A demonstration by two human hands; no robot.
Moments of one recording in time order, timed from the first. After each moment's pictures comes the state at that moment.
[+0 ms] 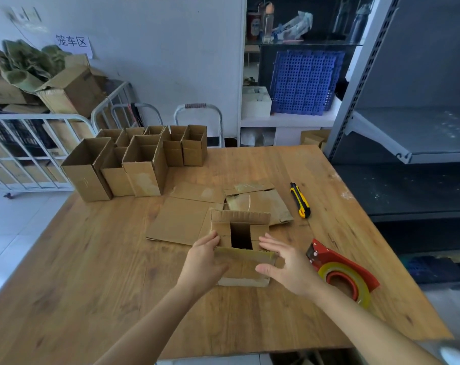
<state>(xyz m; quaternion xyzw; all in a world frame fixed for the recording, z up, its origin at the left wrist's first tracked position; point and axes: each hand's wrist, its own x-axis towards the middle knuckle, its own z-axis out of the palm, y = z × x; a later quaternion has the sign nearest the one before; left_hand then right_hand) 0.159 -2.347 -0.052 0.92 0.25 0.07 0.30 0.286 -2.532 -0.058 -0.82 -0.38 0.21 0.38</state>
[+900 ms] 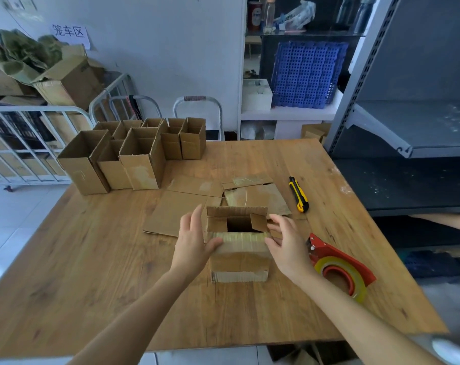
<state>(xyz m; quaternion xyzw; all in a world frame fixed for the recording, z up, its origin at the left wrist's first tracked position) 0.168 -2.332 -0.055 0.88 0.28 0.17 0.33 0.290 -2.516 -0.056 -0.85 -0.29 0.07 0.45</state>
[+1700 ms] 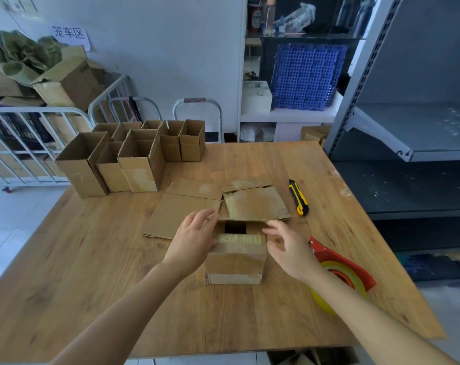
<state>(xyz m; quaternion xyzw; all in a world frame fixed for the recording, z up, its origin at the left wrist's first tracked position) 0.174 -2.316 -0.039 0.98 0.13 0.07 0.10 0.305 -2.526 -0.046 -0.85 -0.35 0.14 0.37</state>
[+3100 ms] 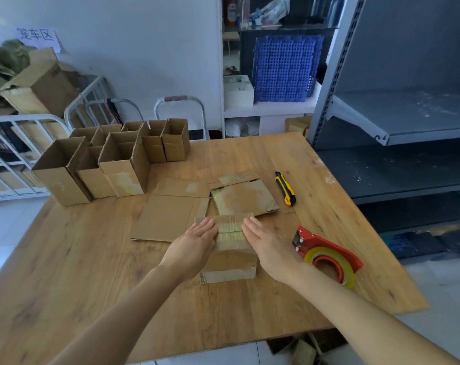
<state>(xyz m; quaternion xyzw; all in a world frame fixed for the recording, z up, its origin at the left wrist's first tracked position) 0.177 -2.326 -0.048 0.99 0.06 -0.01 0.11 0.291 -2.521 -0.060 -0.86 -0.49 0.07 0.14</state>
